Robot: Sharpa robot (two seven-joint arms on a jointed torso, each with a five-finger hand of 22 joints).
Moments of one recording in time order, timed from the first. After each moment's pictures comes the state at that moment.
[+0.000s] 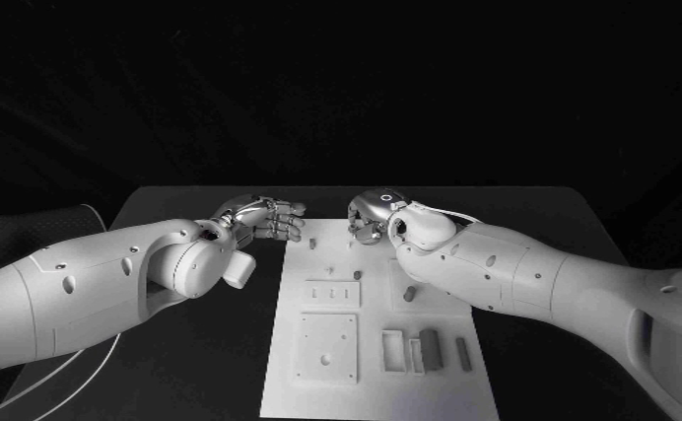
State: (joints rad) left arm 1.35 -0.79 -0.19 1.38 -0.08 -0.23 0.12; left_hand 1.00 -0.05 0.42 -0.28 0.10 0.74 0.19 0.47 0.41 1.05 0.14 0.26 0.18 0.97 0.11 0.34 0.74 0.04 0.93 0.01 0.18 0.78; right arm 1.25 -0.31 -0.15 0.90 -1.67 -0.35 -0.15; right_hand 1.05 -0.07 0.68 -0.28 0.06 0.92 0.12 0.28 0.53 1.25 0.01 1.12 0.89 1.21 -0.09 1.43 0.92 0.23 1.17 -0.02 0.89 1.31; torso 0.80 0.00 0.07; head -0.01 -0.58
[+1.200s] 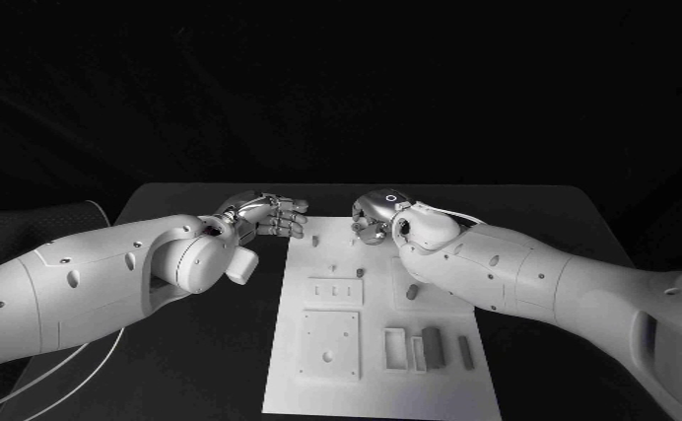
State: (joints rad) left arm 1.35 -0.79 -0.19 1.38 -0.08 -0.23 0.12; left_hand 1.00 -0.05 0.42 -0.28 0.10 0.74 0.19 0.47 0.41 1.05 0.14 0.26 0.19 0.97 0.11 0.34 0.74 0.04 0.93 0.01 0.18 0.78; right arm 1.25 -0.31 -0.16 0.89 -1.64 -0.35 -0.16; right_hand 1.03 -0.10 0.68 -0.27 0.06 0.85 0.15 0.23 0.51 1.25 0.03 1.11 0.89 1.21 -0.08 1.43 0.92 0.23 1.17 -0.02 0.89 1.31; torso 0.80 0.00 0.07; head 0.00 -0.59
